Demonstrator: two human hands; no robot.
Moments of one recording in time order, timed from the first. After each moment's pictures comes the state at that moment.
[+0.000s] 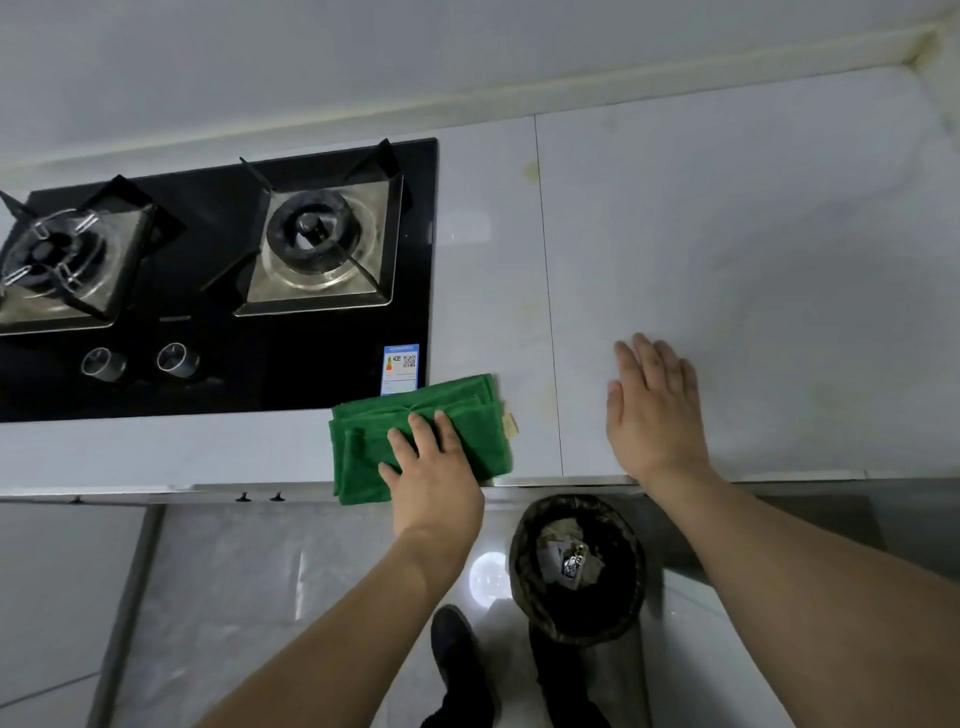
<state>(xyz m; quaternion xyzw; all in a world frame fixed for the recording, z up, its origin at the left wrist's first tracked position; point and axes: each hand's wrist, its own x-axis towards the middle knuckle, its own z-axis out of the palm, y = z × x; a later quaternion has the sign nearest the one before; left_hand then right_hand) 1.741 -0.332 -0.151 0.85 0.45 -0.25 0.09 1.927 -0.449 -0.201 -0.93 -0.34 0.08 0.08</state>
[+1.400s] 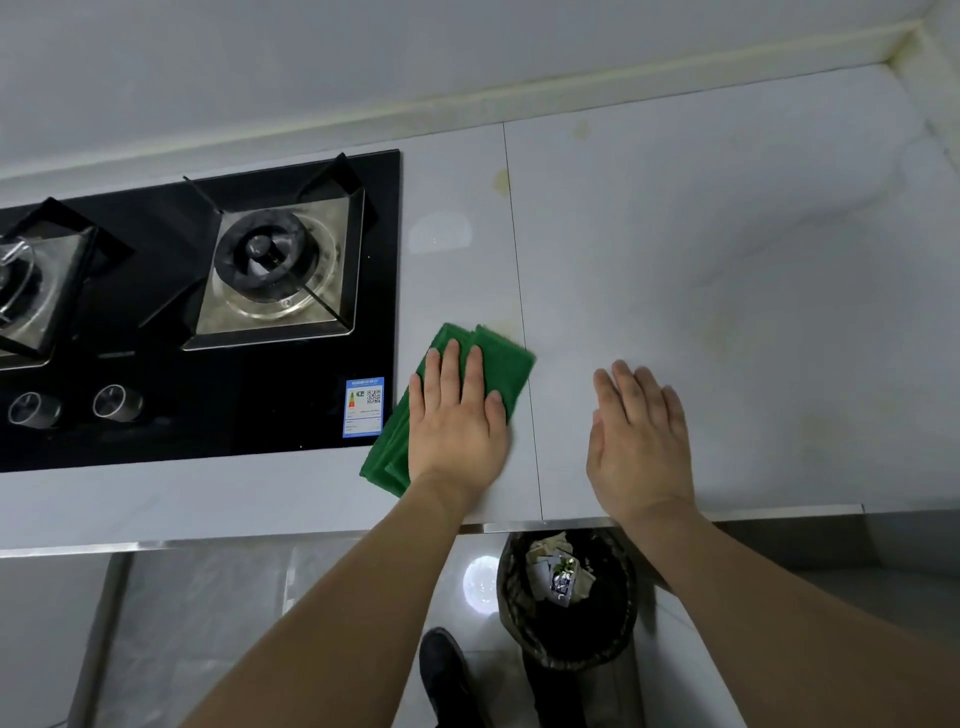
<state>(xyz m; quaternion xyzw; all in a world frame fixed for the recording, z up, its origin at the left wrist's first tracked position) 1.825 -0.292 -0.196 0.93 0.35 -0.05 0.12 1.927 -0.450 -0.213 -0.94 -0.34 0.02 0.09</state>
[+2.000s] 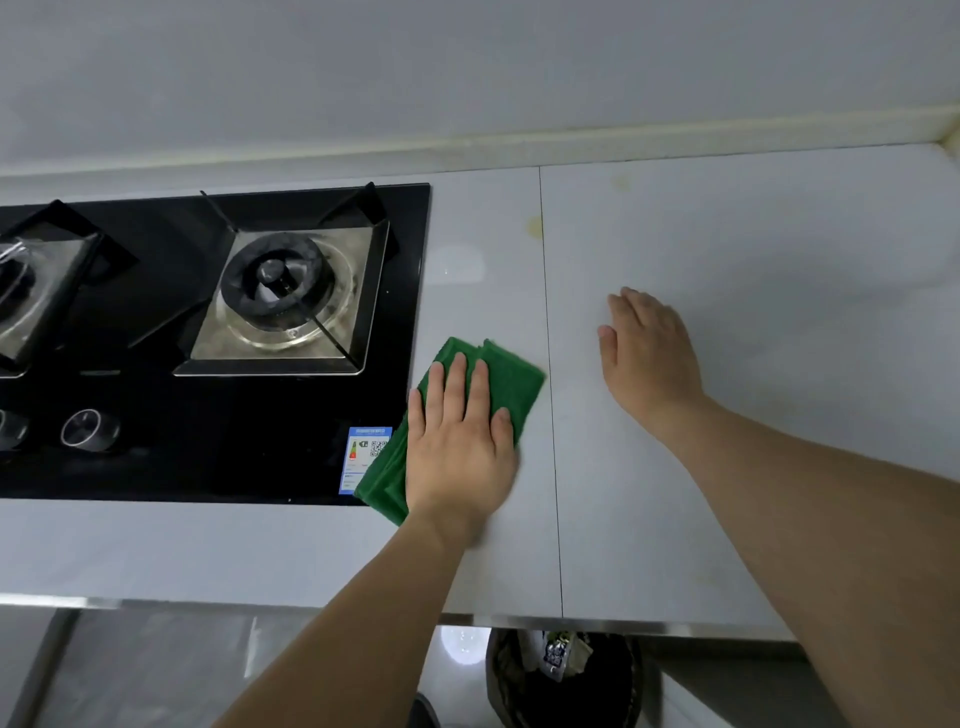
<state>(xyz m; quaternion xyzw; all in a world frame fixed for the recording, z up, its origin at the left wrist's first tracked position) 1.853 -0.254 -0.206 0.92 0.37 0.01 0.12 2.059 -0.337 -0.208 -0.91 -0.41 0.02 0.10</state>
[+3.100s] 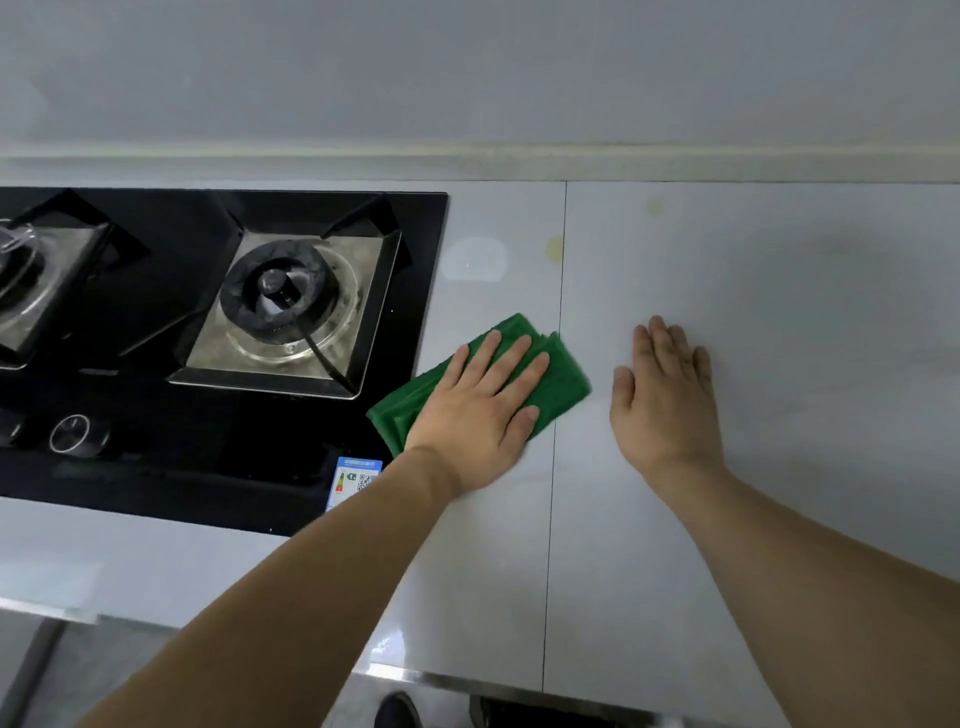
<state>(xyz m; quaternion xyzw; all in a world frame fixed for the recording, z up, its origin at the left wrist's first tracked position) 1.903 -0.196 -0.198 0.98 0.19 -0.06 0.07 2.063 -0.329 -0.203 -0.92 -0.37 0.07 0.06</state>
